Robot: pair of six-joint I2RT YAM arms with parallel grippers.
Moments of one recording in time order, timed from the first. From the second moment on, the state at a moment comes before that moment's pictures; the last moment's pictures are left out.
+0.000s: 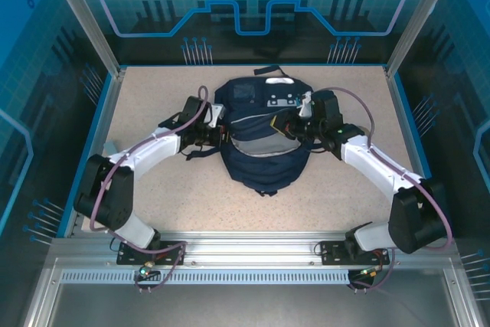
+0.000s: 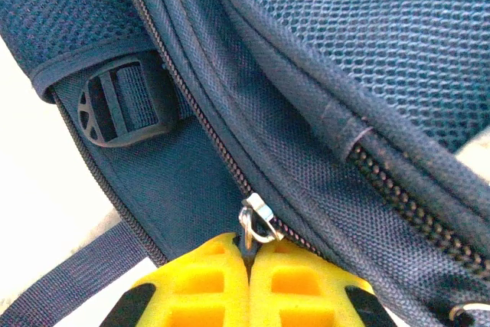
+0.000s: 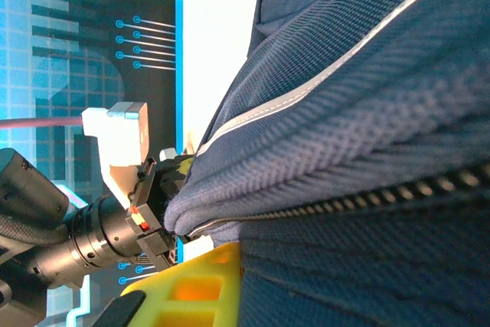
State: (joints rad) left arm -0.35 1.59 1.05 -0.36 0.28 -0.25; right arm 0.37 1.39 0.98 -0.18 -0.55 0.95
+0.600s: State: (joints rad) left arm -0.22 1.52 1.01 -0.32 0.25 -0.33; right arm 0.34 1.44 0.99 -0.16 -0.59 0.95
